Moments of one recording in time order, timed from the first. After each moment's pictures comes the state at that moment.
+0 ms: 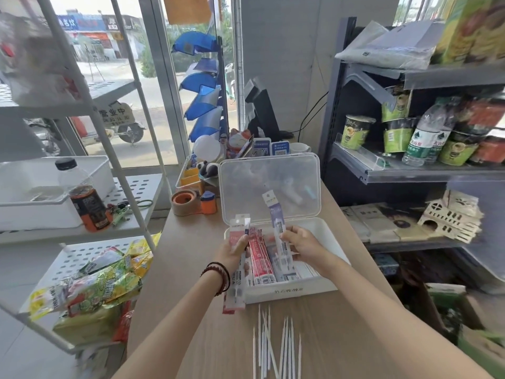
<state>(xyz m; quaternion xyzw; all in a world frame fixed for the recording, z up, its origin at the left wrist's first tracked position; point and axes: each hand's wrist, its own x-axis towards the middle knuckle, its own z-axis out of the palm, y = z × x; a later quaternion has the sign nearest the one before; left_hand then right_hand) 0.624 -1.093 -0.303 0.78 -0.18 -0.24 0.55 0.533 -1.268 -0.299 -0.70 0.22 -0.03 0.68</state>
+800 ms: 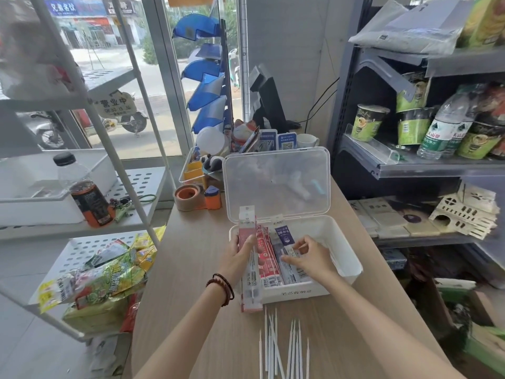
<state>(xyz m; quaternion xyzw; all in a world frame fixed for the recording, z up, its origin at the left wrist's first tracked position) 0.627 -1.096 -0.321 0.71 -0.18 -0.25 0.63 0.536 -1.270 -0.345 -0.85 0.31 -0.08 0.42</state>
